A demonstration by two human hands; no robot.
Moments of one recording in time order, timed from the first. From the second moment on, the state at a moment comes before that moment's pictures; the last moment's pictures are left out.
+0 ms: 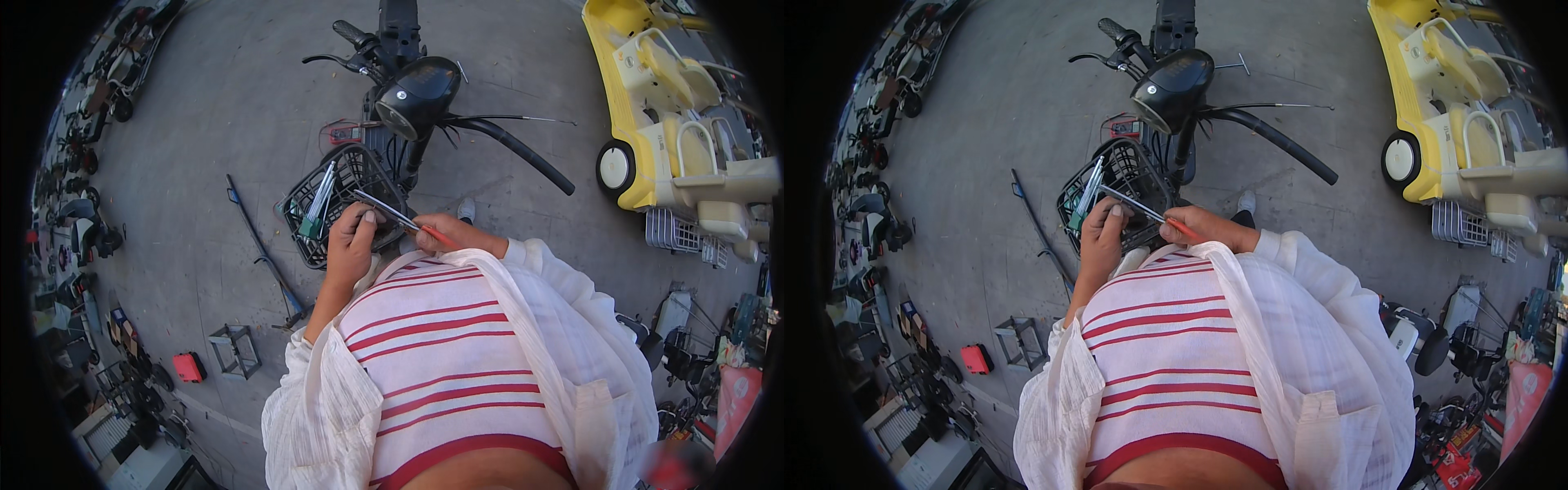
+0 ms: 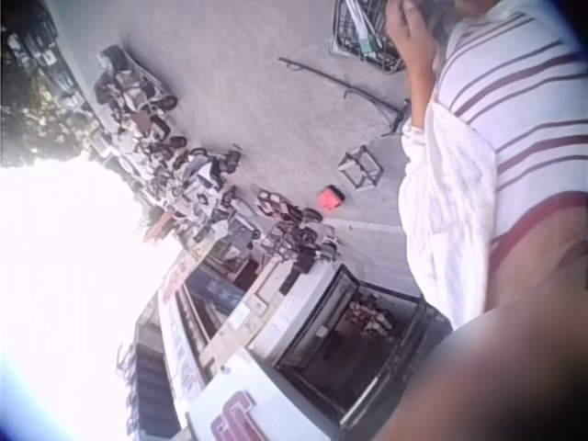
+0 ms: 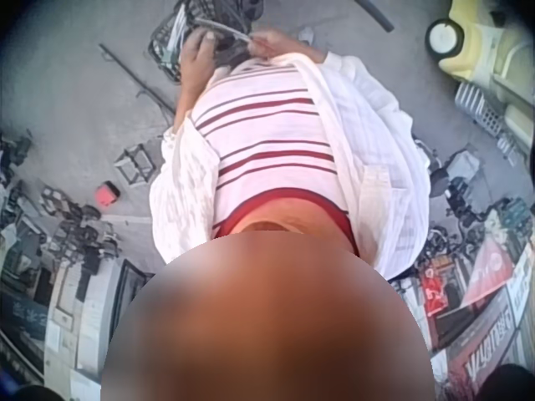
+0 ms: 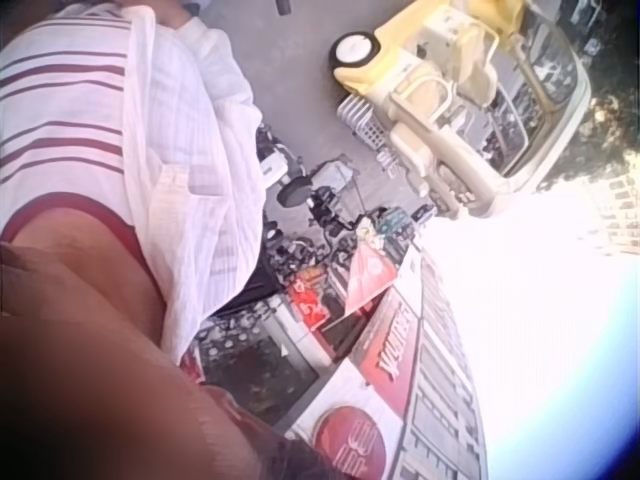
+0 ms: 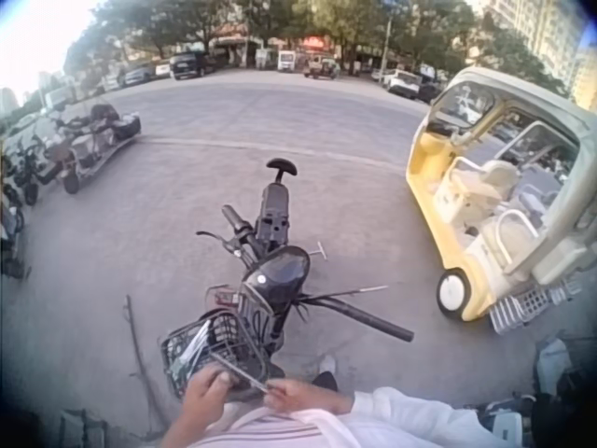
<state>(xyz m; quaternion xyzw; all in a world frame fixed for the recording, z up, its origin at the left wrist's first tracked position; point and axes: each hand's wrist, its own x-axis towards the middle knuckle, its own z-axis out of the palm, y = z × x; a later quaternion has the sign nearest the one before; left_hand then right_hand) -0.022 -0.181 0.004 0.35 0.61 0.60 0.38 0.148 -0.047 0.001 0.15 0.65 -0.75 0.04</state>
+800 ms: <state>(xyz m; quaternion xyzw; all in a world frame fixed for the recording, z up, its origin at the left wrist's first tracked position) -0.019 -0.175 -0.004 0.22 0.53 0.71 0.40 0.145 -0.045 0.014 0.25 0.75 -0.62 -0.02</state>
